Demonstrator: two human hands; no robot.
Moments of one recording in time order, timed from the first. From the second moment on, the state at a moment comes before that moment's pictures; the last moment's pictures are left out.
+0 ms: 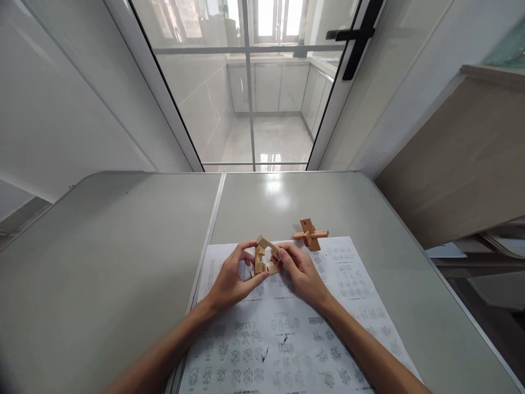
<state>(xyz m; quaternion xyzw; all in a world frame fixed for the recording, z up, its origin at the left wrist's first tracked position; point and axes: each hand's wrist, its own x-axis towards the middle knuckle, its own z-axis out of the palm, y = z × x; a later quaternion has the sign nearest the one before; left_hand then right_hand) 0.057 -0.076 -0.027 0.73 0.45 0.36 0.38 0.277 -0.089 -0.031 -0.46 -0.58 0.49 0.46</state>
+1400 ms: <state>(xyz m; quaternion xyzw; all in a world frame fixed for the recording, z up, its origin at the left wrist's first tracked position) 0.030 -0.058 -0.013 0.87 0.32 0.26 0.28 0.295 -0.091 -0.023 -0.39 -0.73 0.47 0.32</state>
